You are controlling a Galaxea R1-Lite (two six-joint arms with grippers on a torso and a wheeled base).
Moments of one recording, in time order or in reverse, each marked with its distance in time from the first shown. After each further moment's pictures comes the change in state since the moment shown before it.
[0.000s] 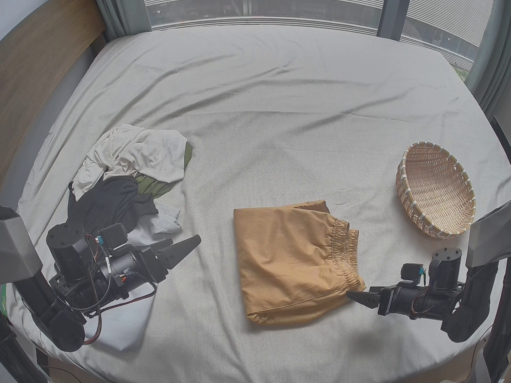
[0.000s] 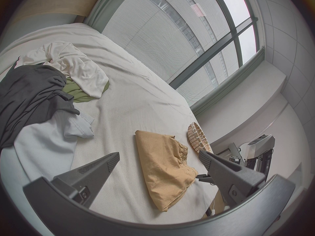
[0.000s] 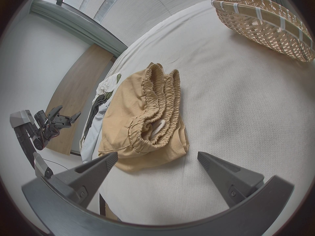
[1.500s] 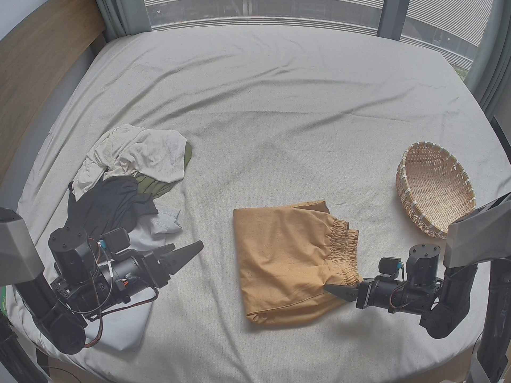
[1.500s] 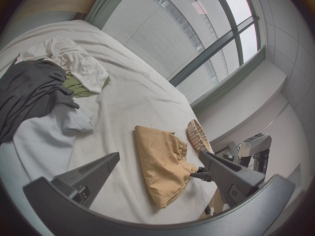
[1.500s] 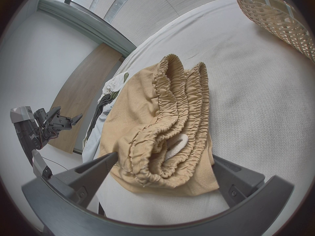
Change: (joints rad) left arm -0.012 0.006 0.014 0.000 0.000 0.000; right arm 0.081 0.096 -0.166 -0.004 -0.001 0.014
